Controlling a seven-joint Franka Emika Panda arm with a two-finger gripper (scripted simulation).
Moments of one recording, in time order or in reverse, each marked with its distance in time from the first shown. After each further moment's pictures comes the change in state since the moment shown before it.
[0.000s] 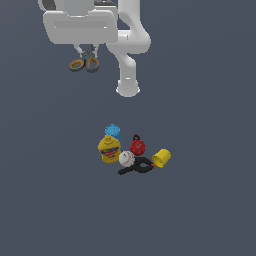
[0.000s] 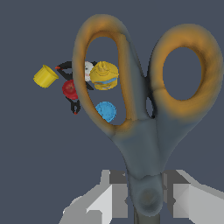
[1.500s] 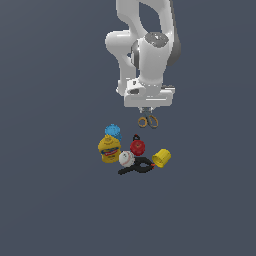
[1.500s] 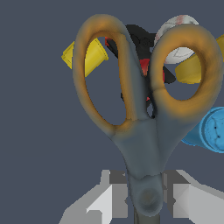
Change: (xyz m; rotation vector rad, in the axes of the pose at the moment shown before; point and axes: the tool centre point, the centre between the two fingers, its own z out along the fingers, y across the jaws) arm 0.029 -0.212 0.229 0.003 0.000 -0.004
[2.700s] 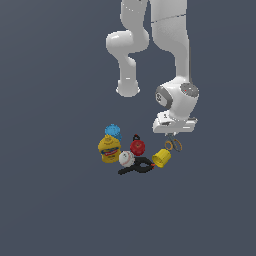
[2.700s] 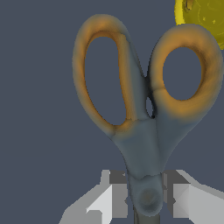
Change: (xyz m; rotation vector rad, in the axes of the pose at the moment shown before) arm 0.026 -0.143 0.155 -0.005 0.000 0.000
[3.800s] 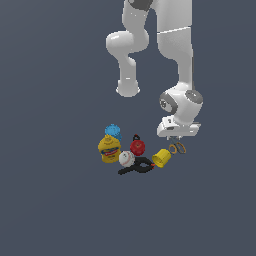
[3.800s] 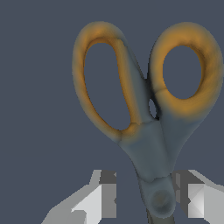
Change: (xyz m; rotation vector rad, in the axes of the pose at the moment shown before) arm 0.005 -0.027 0.027 0.001 0.000 0.000
